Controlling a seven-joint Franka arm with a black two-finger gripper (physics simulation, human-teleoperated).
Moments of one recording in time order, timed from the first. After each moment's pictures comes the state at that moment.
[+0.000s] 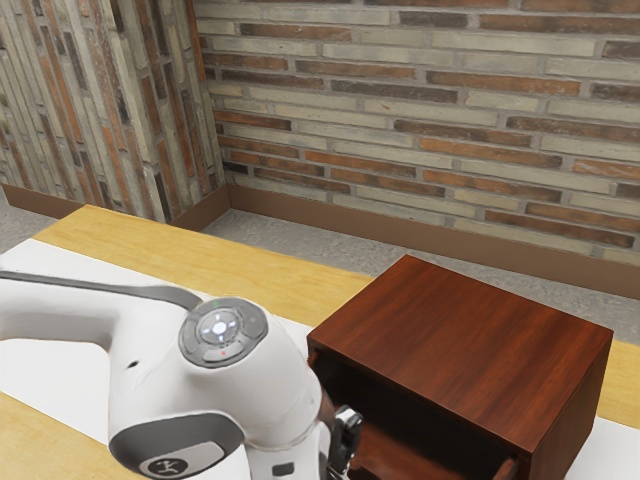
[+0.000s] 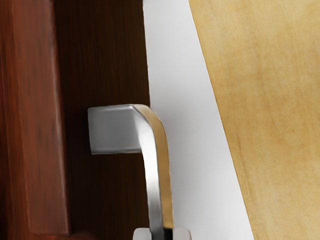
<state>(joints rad) -0.27 -0.34 -0.63 -2.55 -0.06 2.51 0.98</state>
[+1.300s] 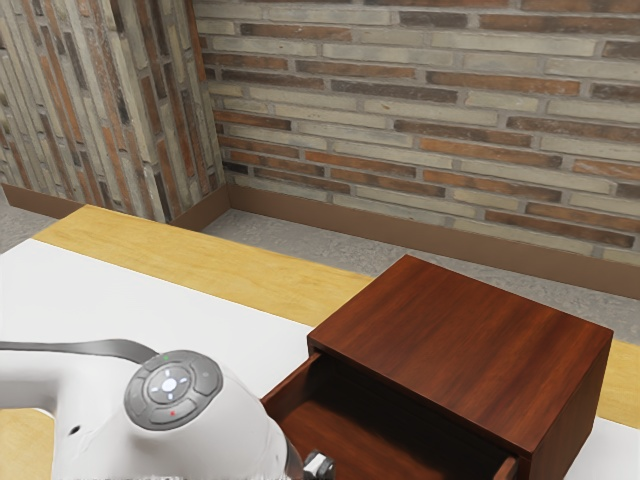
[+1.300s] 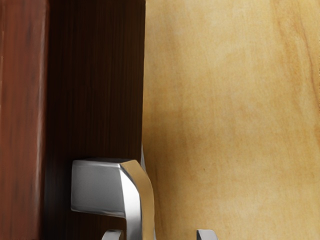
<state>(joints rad) -0.27 -0.51 -0.77 -2.63 -0.32 2.45 0.94</state>
